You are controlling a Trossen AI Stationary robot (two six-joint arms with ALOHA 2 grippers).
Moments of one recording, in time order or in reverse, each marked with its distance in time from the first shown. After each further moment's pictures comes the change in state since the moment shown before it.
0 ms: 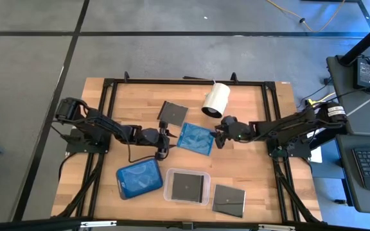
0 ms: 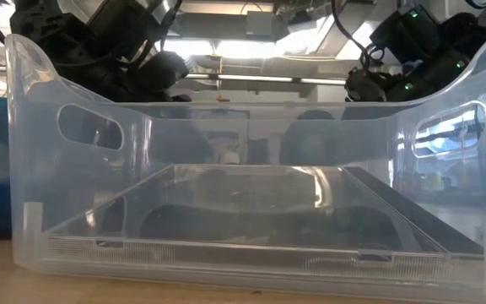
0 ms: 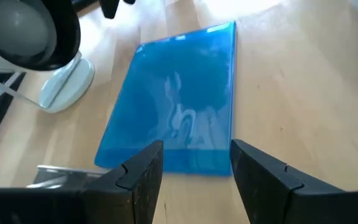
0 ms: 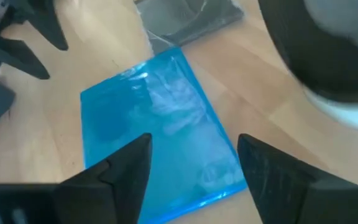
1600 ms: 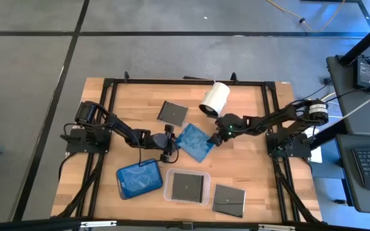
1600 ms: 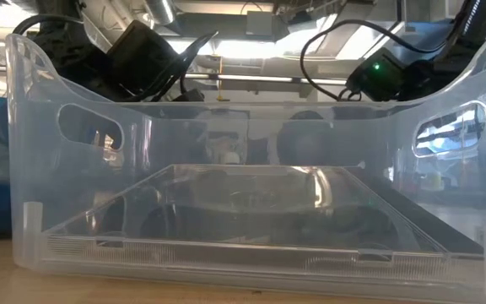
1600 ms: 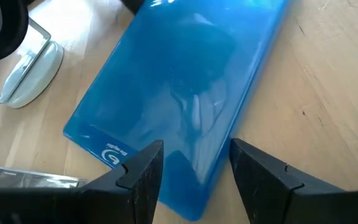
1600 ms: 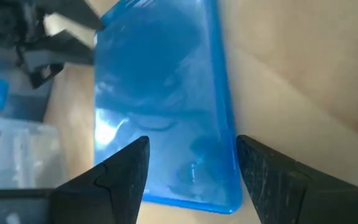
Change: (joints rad) left arm 0.000 0.256 0.082 0.077 -0.047 0.022; right arm -0.184 0.244 -0.002 0.166 -0.587 0.218
